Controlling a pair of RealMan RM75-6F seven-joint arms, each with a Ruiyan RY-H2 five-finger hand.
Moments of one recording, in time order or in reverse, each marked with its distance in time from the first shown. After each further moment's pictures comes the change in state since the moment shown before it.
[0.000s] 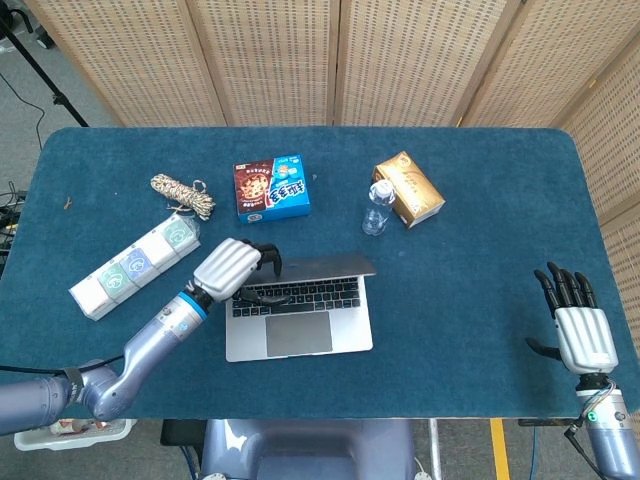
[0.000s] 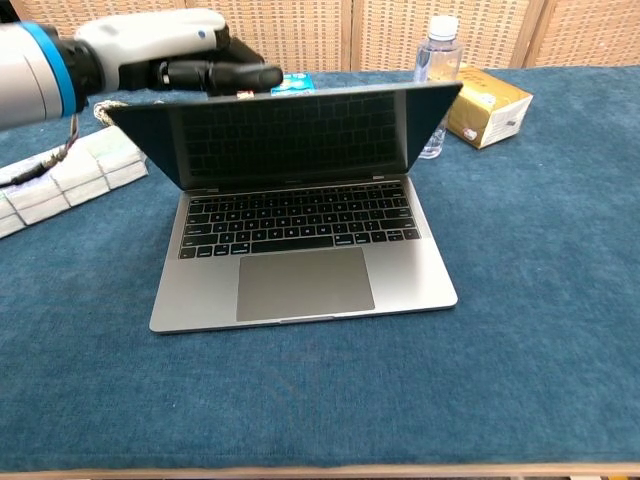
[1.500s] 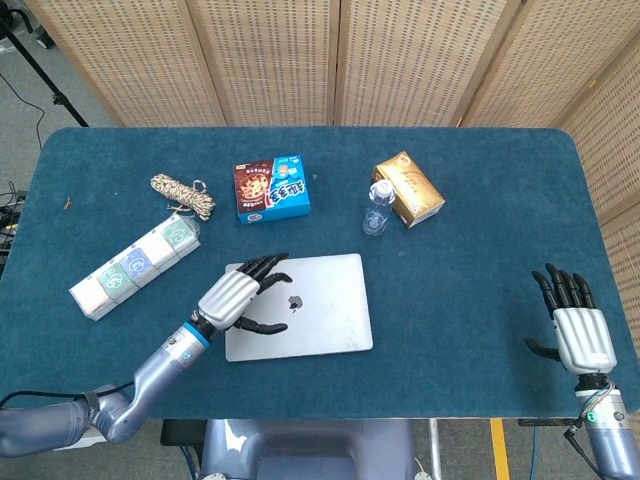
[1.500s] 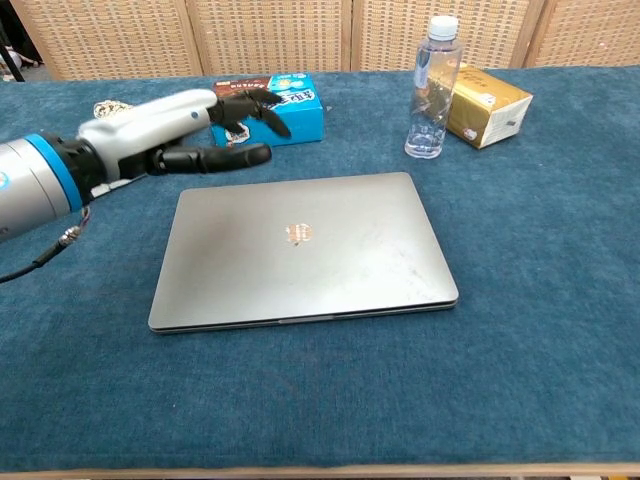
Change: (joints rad) left arm 0.134 -0.183 0.071 0.194 0.228 0.150 -0.159; right arm 0.001 0.002 -0.005 -0.005 0.000 -0.005 -0.004
